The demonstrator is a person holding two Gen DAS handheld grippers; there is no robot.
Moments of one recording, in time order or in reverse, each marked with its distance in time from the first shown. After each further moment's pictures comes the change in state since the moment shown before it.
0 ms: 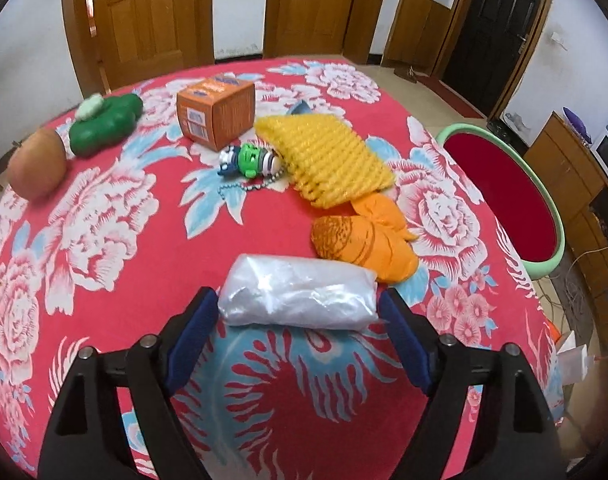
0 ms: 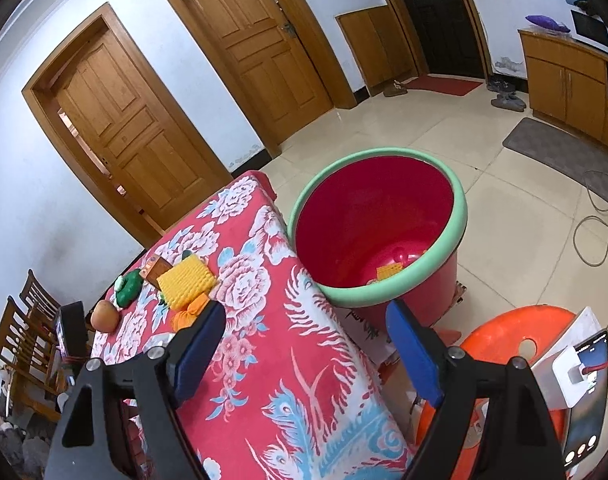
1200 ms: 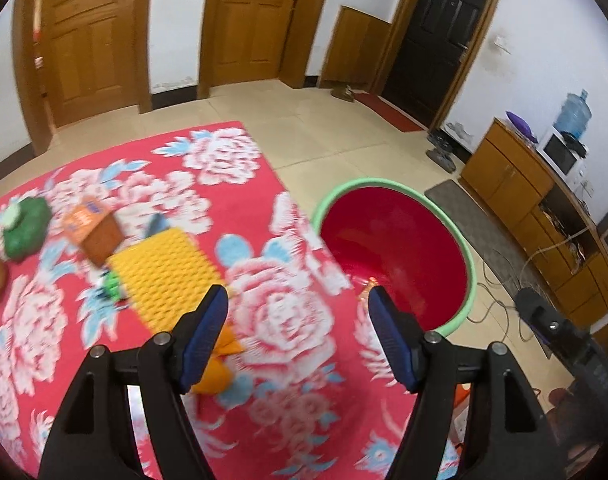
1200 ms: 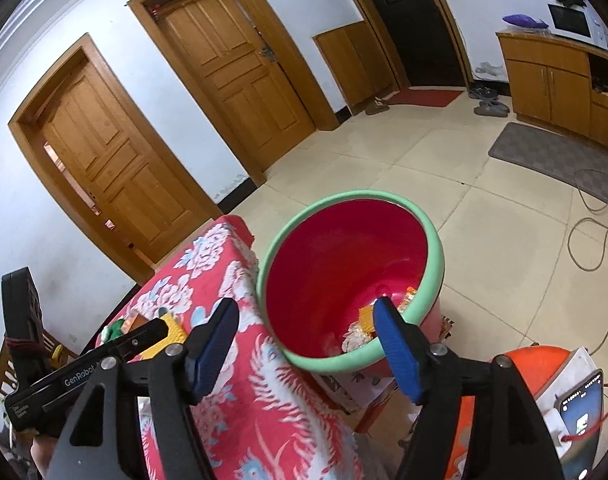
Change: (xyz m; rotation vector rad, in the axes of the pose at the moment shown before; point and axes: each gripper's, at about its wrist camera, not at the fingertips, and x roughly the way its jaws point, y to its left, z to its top) left arm -0.031 -0.090 0.071 0.076 -0.067 -0.176; right arm 0.010 -0.029 0.049 0.067 -0.086 -0.023
